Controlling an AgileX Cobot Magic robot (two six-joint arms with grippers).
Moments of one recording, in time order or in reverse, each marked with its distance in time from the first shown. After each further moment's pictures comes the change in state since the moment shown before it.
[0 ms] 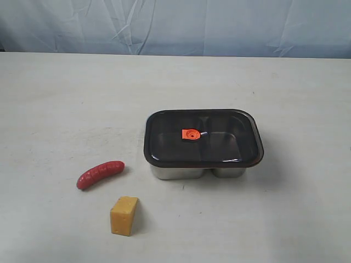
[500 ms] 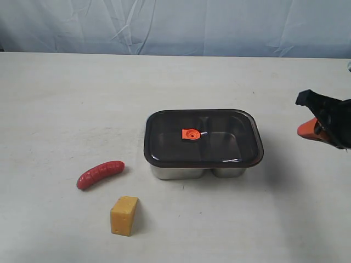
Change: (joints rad) left arm 0.000 0.000 0.000 0.000 0.000 0.000; right arm 0.000 0.980 -0.346 0.094 -0.038 -0.113
